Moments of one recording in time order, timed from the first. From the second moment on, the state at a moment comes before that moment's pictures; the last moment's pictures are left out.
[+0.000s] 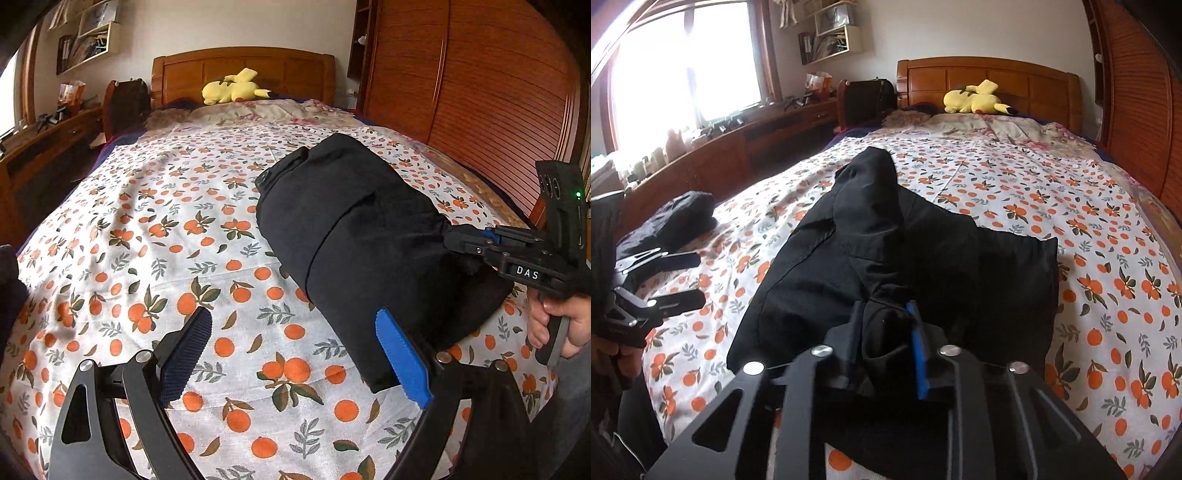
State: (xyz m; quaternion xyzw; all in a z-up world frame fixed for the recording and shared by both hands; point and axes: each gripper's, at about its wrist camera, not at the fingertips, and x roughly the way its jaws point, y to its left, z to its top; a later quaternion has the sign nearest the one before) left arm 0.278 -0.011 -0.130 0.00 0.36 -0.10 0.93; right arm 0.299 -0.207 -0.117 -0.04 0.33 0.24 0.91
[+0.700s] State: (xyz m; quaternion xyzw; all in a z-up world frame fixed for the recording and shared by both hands) left arm 0.276 -0.038 -0.125 0.00 0.35 -0.13 0.93; right arm 0.225 -0.293 -0.071 -0.04 0.23 0.12 0.96
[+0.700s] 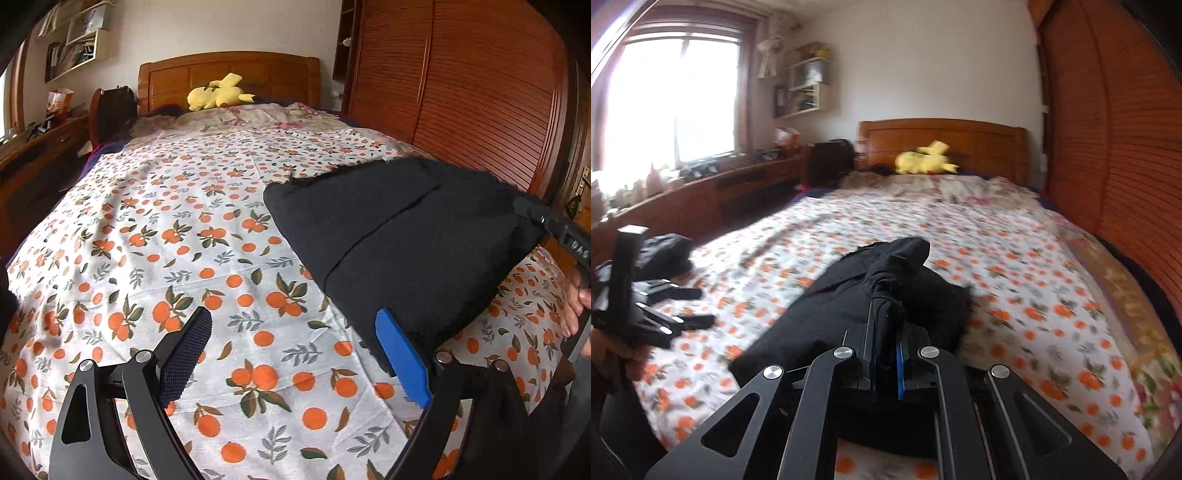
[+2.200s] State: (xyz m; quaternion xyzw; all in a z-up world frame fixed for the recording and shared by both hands) left arm 0.324 -0.057 -0.126 0.02 0.34 -0.16 0.93; right arm 0.234 -0.263 -0.138 -0.04 0.33 0.13 0.93
